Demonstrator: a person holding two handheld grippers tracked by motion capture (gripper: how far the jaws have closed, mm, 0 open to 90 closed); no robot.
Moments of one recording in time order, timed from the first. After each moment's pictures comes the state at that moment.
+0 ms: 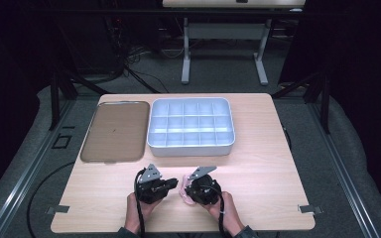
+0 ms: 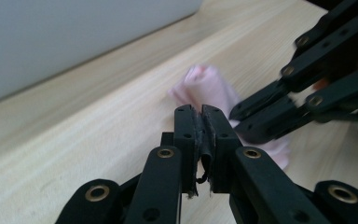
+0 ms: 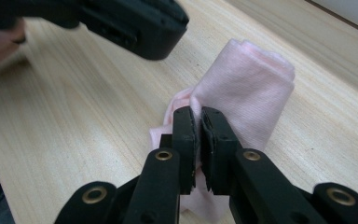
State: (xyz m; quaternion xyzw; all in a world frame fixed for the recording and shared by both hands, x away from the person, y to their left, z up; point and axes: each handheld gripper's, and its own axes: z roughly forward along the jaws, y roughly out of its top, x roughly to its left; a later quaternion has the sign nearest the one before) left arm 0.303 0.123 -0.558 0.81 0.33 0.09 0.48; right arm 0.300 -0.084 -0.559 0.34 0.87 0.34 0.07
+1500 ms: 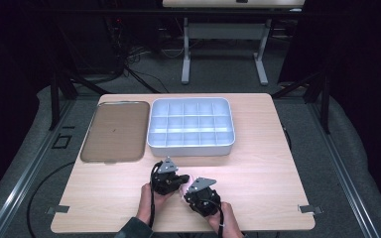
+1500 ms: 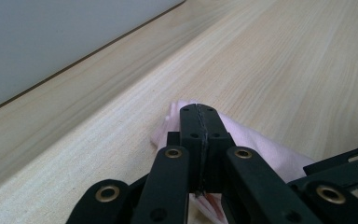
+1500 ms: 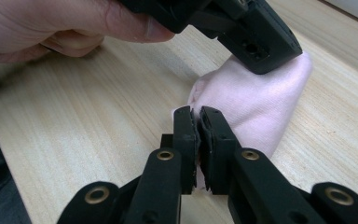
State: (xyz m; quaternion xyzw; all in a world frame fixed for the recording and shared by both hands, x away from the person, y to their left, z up) left arm 0.334 0.087 -0.578 0.84 0.31 0.07 0.45; right arm 0.270 -0.083 -0.562 0.34 0.88 0.30 0.12
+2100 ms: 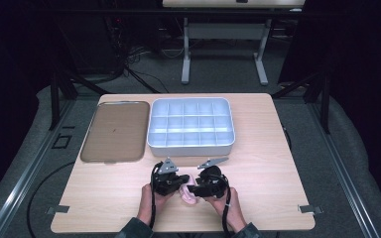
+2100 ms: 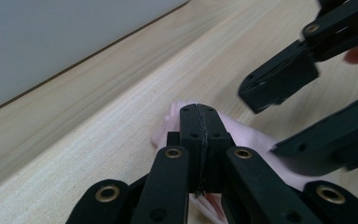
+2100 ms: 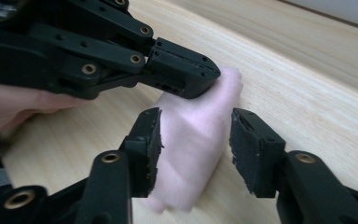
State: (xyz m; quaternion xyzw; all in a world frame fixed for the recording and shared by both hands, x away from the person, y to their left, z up) left arm 0.332 0.086 -0.578 0.83 0.32 0.08 0.45; right arm 0.318 -0.104 -0.551 0.42 0.84 0.35 0.02
